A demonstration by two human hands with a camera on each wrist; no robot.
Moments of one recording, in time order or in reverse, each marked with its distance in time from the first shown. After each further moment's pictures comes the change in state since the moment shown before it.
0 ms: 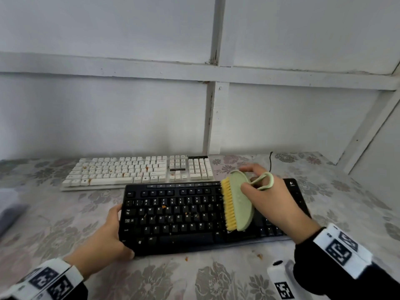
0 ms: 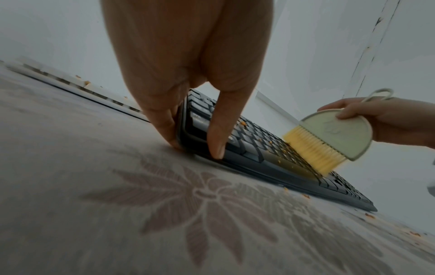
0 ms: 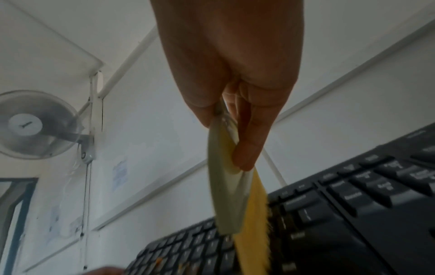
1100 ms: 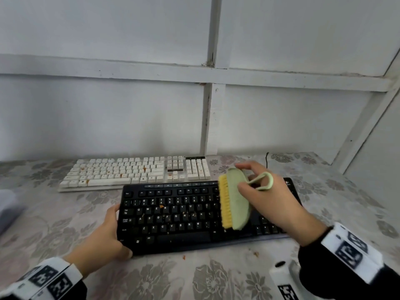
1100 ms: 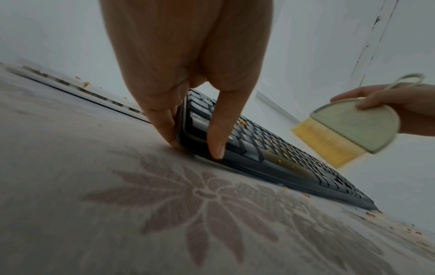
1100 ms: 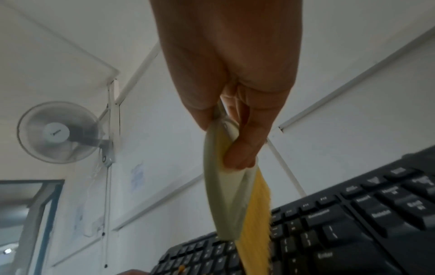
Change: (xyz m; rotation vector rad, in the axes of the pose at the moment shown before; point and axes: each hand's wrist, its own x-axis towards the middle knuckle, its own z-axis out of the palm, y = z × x) left_hand -0.002 0.002 0.000 0.017 0.006 -0.025; right_hand -0.007 -0.007 -0.008 0.016 -0.050 -0.053
